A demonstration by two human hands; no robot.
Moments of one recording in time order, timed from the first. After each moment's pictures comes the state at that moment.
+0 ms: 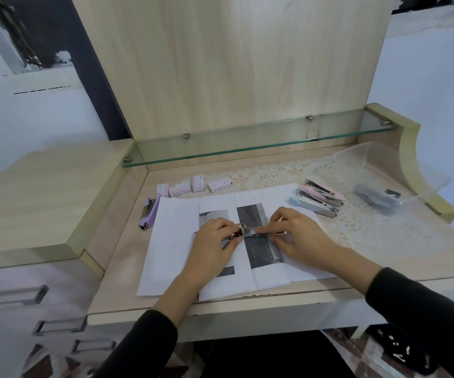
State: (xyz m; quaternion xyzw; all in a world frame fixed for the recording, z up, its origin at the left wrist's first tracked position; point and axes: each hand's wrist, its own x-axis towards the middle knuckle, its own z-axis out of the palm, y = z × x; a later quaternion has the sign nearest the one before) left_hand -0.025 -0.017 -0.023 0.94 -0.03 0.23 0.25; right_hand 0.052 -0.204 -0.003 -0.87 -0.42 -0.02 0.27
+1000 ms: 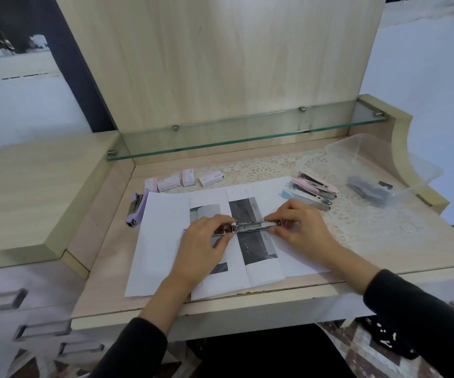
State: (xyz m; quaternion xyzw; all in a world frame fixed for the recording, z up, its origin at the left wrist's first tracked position) left_hand -0.031 -0.014 -0.025 0.92 -0.06 0.28 0.28; right_hand 0.054 -0.211 -0.014 -0.85 -0.31 -0.06 0.43
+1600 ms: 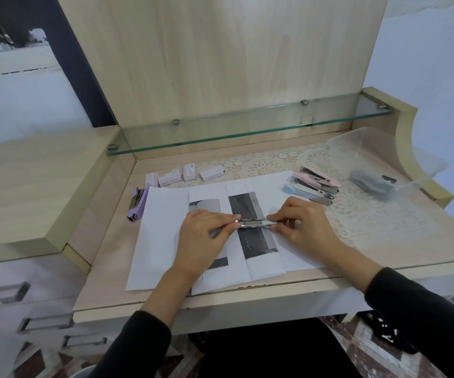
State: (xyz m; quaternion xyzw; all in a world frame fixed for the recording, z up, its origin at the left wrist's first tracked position) left_hand -0.029 -0.019 -0.020 0.89 -0.07 0.34 0.29; right_hand 0.052 -0.213 -0.021 -0.83 -0.34 -0.11 0.42
